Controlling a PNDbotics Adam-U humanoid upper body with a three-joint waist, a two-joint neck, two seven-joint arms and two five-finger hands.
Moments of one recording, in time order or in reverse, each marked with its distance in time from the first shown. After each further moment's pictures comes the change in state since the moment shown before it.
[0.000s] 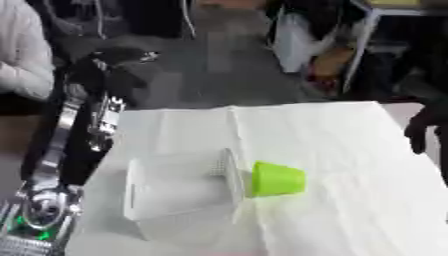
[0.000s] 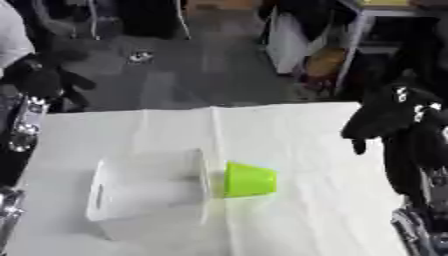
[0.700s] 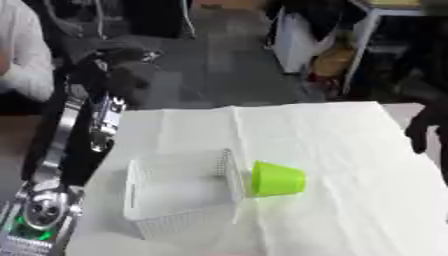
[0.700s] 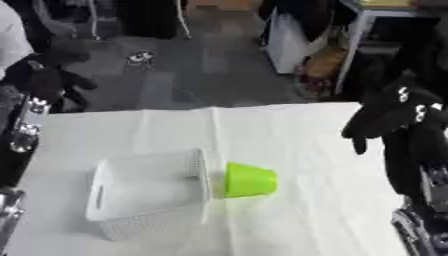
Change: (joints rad) left arm -0.004 0.000 -0.001 0.000 0.000 0.000 0.003; right arm 0.001 -0.001 -0.011 0.000 0.010 0.034 -0.040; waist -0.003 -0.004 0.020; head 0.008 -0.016
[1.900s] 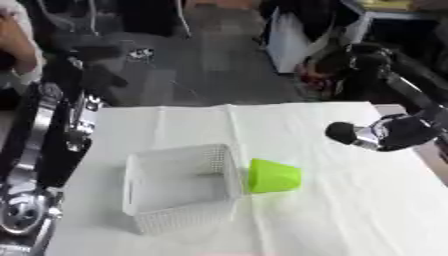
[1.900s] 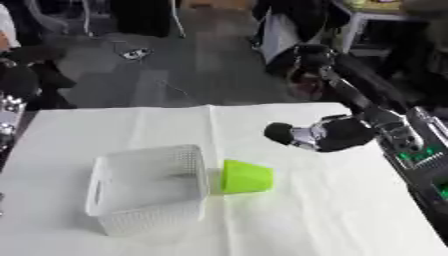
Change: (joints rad) left arm 0.015 0.009 0.000 0.000 0.000 0.005 0.005; right arm -0.352 -0.294 0.192 0.286 0.455 0.327 0.216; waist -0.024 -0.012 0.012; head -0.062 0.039
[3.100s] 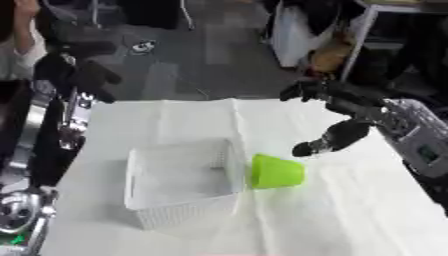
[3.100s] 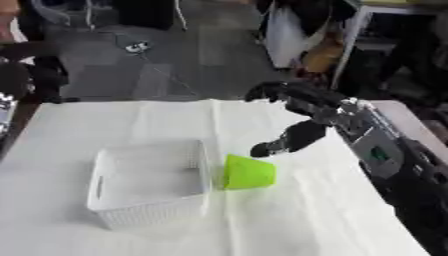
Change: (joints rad) left arm -0.015 -0.008 -0.004 0.000 0.000 -0.004 -0.004; right arm -0.170 0.121 0.059 0.455 0.121 -0.118 0.238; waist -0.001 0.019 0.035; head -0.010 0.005
